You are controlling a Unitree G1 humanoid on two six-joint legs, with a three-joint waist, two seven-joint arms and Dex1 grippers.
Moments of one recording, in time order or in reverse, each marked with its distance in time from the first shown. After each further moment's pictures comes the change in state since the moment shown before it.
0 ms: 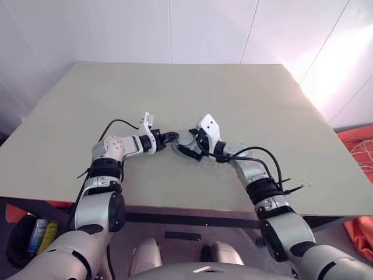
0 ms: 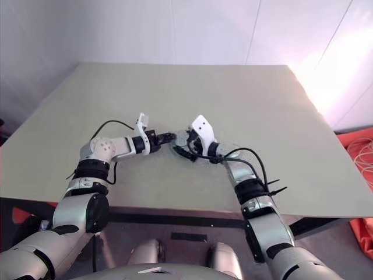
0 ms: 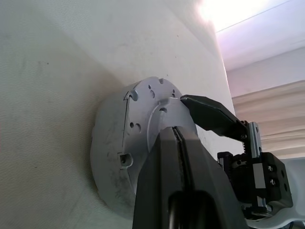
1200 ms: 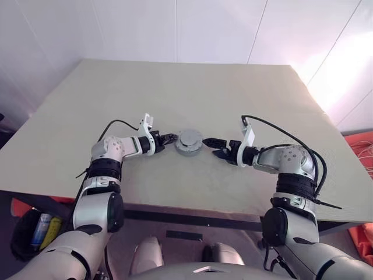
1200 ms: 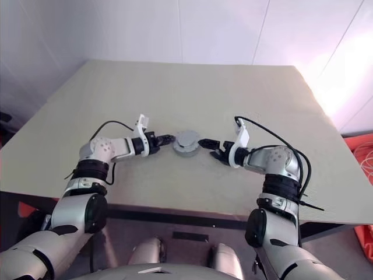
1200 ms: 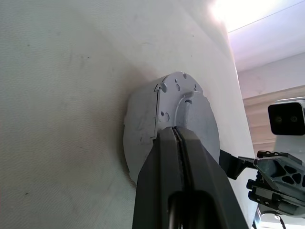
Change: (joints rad) left arm 0.005 0.018 -0.017 0.008 0.017 -0.001 -0.021; right arm -0.031 0.070 -0.692 -0.312 0.510 1.447 -0.437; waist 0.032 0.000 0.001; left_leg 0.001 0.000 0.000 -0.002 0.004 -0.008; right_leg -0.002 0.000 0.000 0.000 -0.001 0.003
